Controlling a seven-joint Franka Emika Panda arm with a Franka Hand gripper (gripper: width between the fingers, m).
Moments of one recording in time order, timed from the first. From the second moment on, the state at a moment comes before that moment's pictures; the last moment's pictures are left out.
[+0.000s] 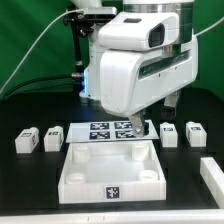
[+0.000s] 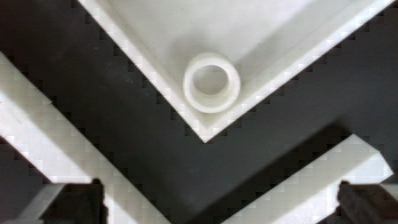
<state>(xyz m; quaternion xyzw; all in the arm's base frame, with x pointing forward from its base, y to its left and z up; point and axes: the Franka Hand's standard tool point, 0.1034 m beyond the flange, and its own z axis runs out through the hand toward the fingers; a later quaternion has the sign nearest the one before) 0.566 0.055 0.114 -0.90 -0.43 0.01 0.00</state>
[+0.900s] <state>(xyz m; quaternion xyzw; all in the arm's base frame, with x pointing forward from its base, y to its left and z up) 0.493 0.041 0.086 -0.78 -0.62 0.01 0.00</state>
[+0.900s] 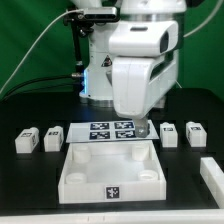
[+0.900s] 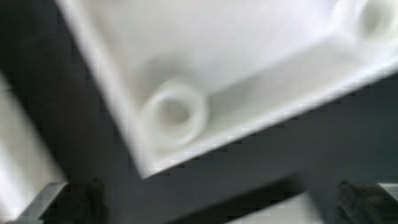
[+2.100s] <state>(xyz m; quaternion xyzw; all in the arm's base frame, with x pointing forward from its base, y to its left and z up) 0.414 -0.007 0.007 -0.70 -0.72 0.02 0.04</state>
